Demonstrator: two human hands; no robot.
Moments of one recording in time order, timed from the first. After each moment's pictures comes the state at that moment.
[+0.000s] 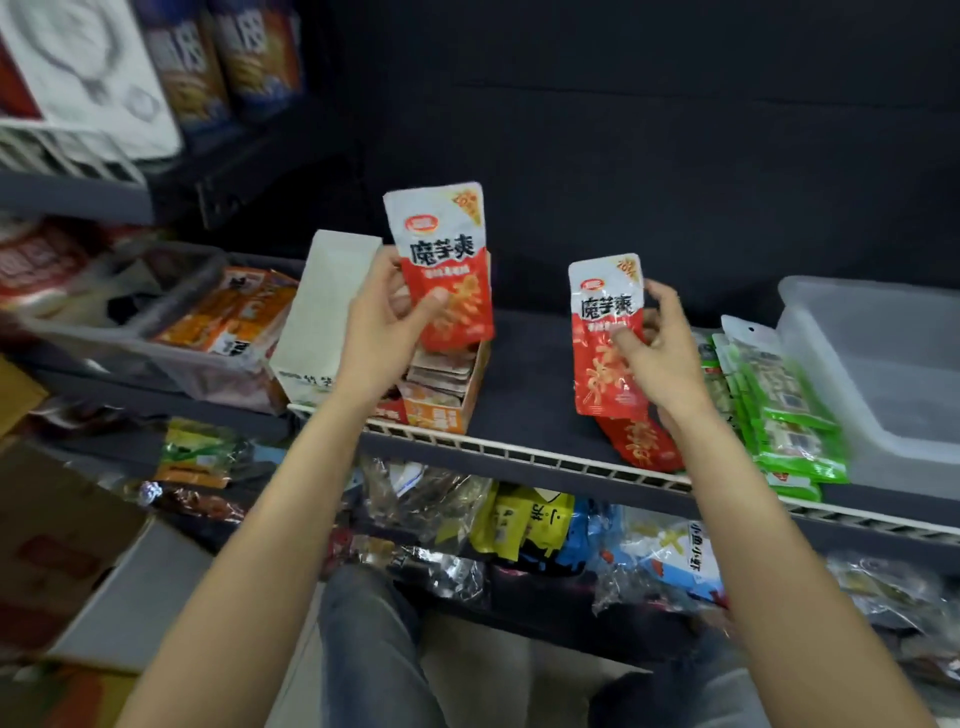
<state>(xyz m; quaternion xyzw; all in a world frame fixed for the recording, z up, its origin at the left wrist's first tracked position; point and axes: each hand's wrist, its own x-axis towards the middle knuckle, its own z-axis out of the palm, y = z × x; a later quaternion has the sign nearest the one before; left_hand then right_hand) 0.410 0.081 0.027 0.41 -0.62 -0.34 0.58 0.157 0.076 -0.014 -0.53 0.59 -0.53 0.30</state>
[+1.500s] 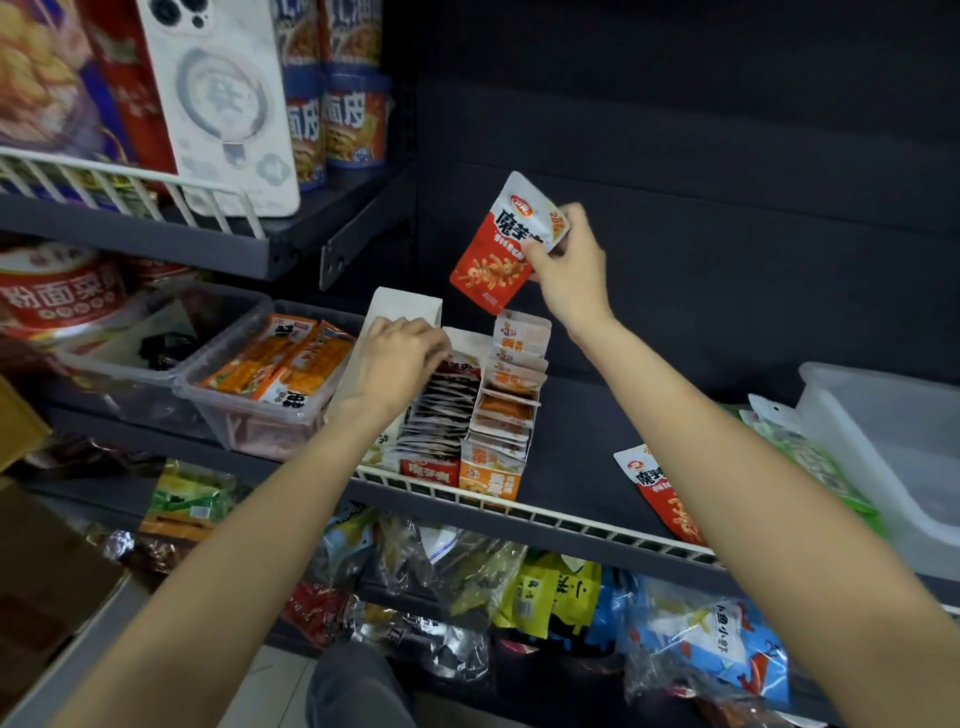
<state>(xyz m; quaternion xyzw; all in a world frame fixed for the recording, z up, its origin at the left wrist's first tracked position) 0.502 -0.020 -0.018 0.50 -0.80 0.14 0.30 0.309 -0.018 0.088 -0.62 0.49 -0.56 0.23</state>
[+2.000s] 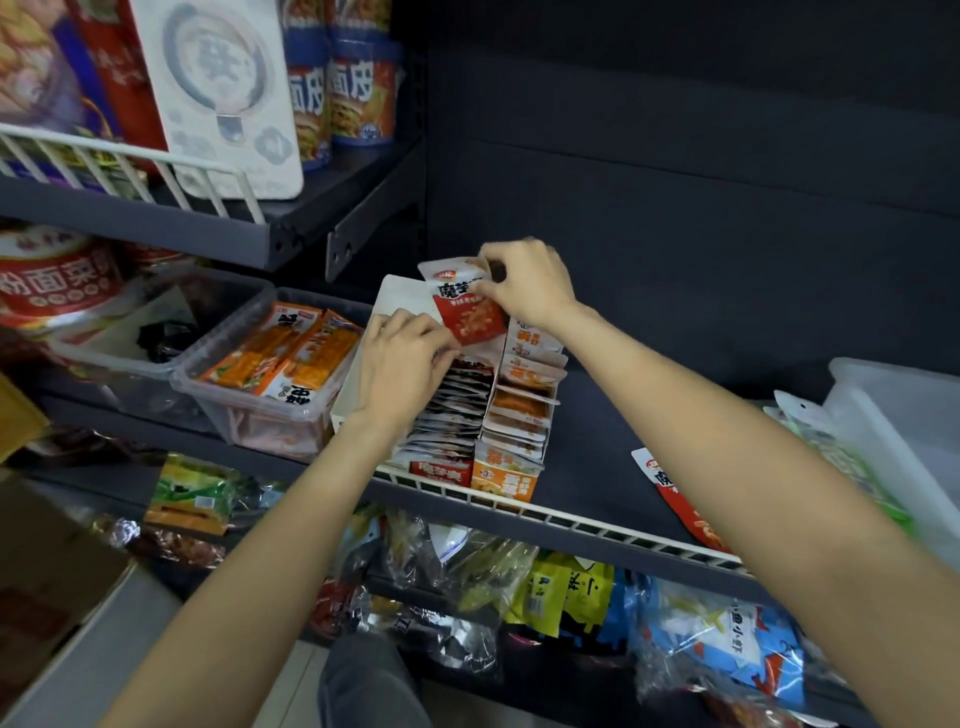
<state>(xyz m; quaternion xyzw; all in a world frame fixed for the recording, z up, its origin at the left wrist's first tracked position) 0.503 -0.011 -0.027 0.51 -0.76 0.19 0.34 0.341 -0.059 0.062 -0.80 0.54 -0.24 -0.03</state>
